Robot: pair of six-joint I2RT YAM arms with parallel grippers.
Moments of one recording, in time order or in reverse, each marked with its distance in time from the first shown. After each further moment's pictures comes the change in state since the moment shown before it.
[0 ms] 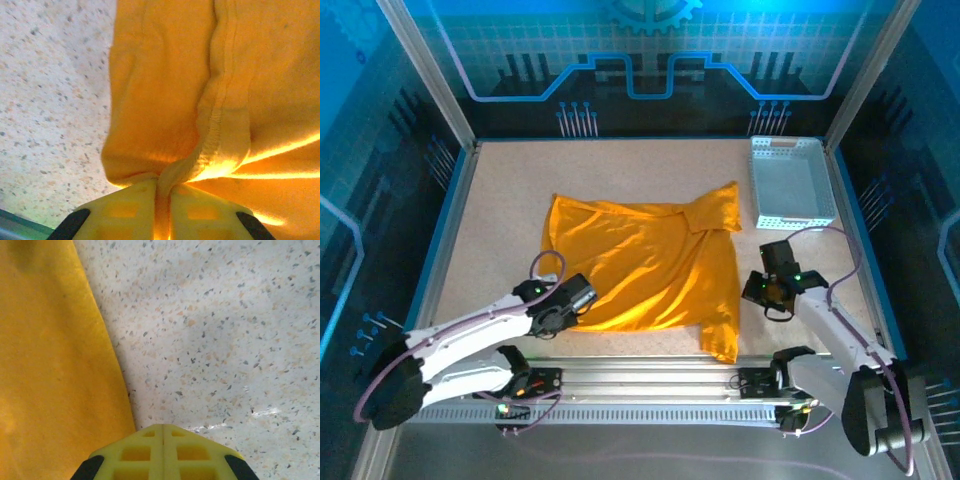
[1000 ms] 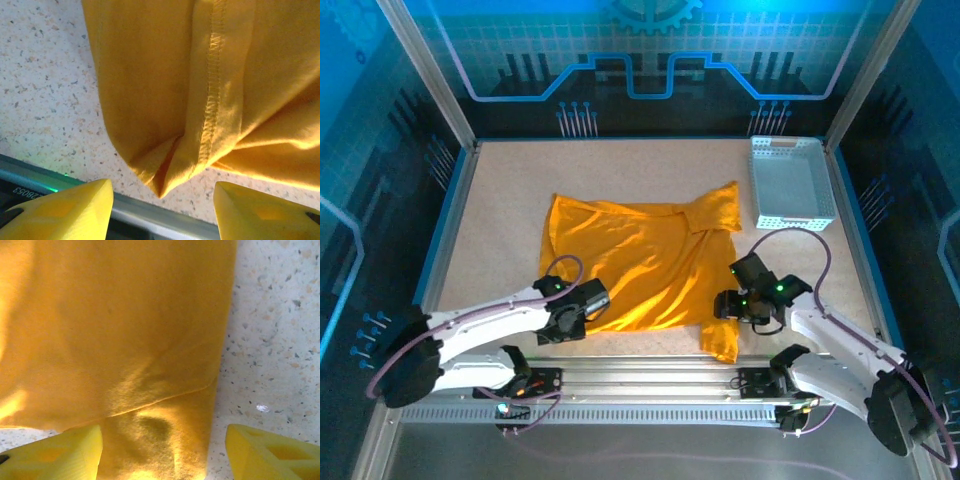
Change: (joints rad) left arm -0.102 0.187 0.077 -0.092 0.156 -0.016; right arm 0.348 -0.014 0.004 -0.111 -0.023 0.049
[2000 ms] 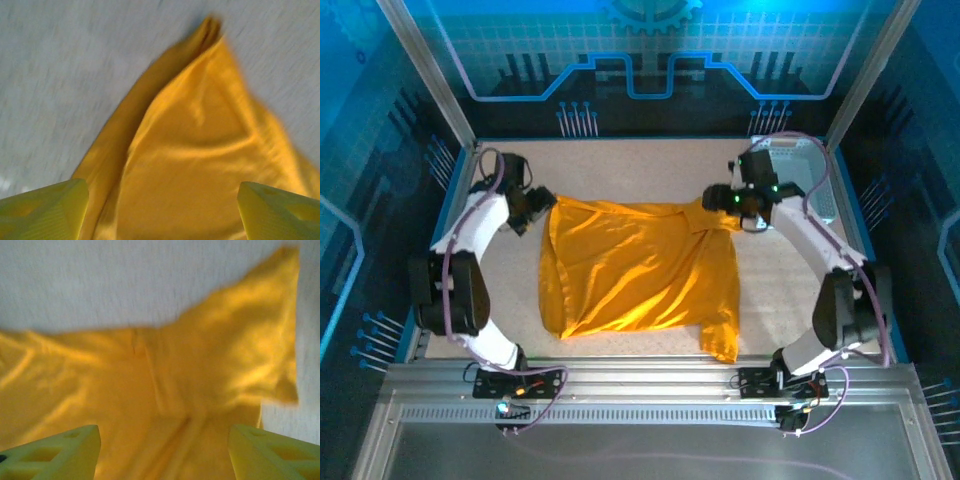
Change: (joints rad) left arm 0.930 0.362 0.526 0.391 0.277 0.445; right arm -0.271 0.524 0.667 0.192 -0.111 -0.271
